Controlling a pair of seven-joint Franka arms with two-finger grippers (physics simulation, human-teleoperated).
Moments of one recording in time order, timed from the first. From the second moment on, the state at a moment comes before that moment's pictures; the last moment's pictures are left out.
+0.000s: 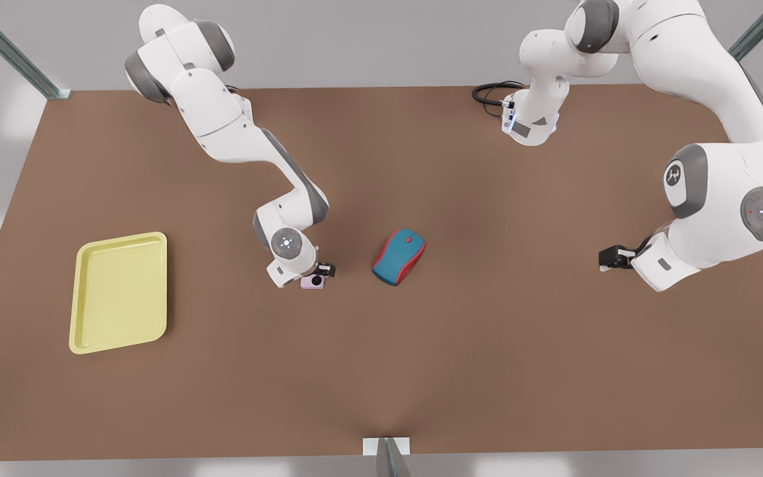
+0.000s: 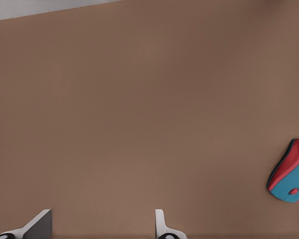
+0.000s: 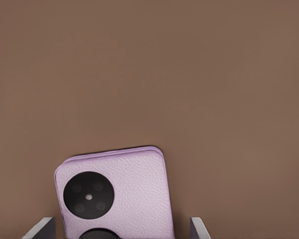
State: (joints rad) left arm -0.17 0.39 0.17 -1.24 -0.07 1.53 0.16; right arm 0.45 0.63 0.09 -1.88 0.03 2.41 0.67
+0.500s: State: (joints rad) left arm -0.17 0.40 0.17 -1.24 -0.07 1.54 0.17; right arm 0.46 0.63 0.09 -1.88 0.04 2.42 0.61
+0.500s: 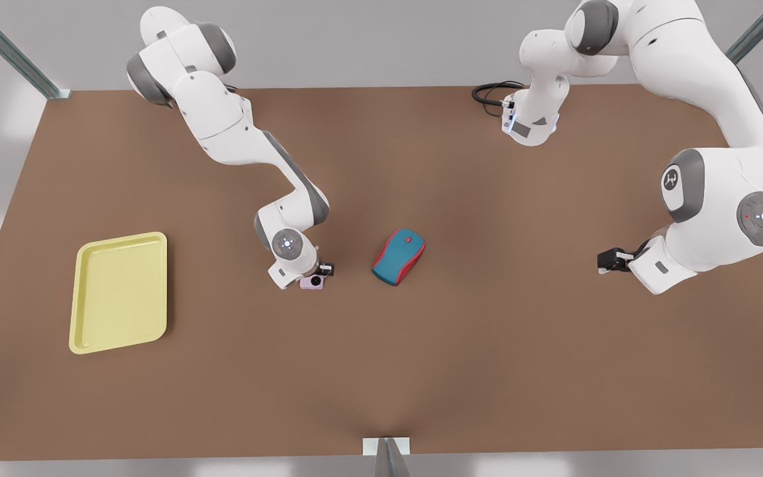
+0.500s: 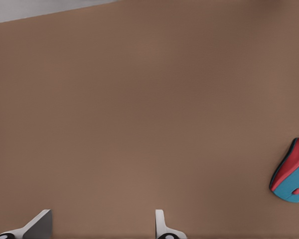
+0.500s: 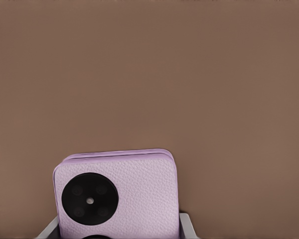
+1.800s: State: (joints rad) left arm -0.18 0.36 0.17 -1.24 -0.06 1.52 0.14; right arm -0.02 0.18 0.03 -1.48 -0.08 1.83 -0.35
